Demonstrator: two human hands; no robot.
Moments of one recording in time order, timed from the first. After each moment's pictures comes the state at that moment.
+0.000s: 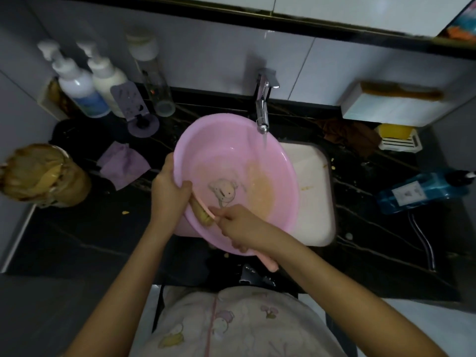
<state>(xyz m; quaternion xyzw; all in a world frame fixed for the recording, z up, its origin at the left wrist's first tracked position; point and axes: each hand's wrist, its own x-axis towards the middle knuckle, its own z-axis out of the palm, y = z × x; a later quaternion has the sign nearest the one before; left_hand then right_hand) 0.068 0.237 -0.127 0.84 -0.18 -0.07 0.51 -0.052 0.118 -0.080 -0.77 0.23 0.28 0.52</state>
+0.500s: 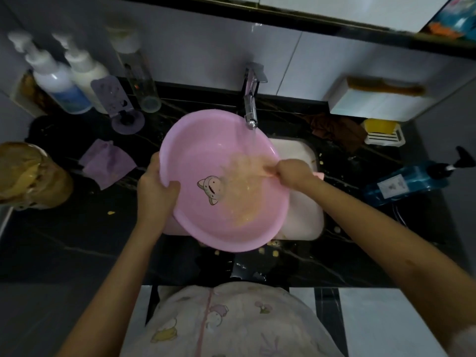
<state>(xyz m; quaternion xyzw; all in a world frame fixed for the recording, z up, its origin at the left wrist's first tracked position) 0.067 0.238 -0.130 0.84 -0.17 -0.08 0.51 -0.034 -0.054 -0.148 -0.94 0.22 0.25 0.04</state>
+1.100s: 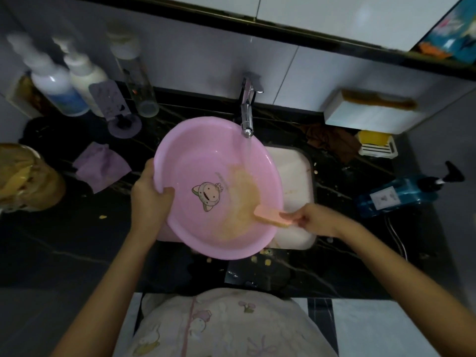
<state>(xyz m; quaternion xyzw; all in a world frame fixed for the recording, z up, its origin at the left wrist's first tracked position) 0.065 0.236 -0.132 0.84 -0.16 -0.06 0.51 -0.137 -0.072 -0.149 -0.88 0.21 0.34 0.27</state>
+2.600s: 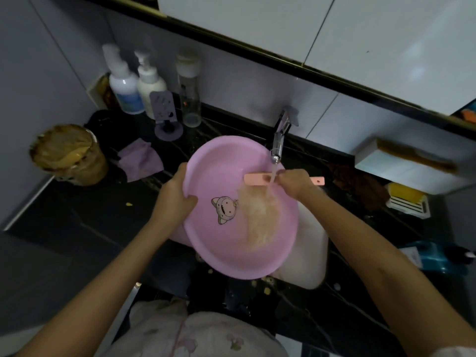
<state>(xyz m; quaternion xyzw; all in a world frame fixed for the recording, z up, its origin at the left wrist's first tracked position) 0.063 0.236 -0.126 0.87 -0.18 -0.07 0.45 0.040 -0.077 -0.147 -0.98 0.05 0.19 -0.09</state>
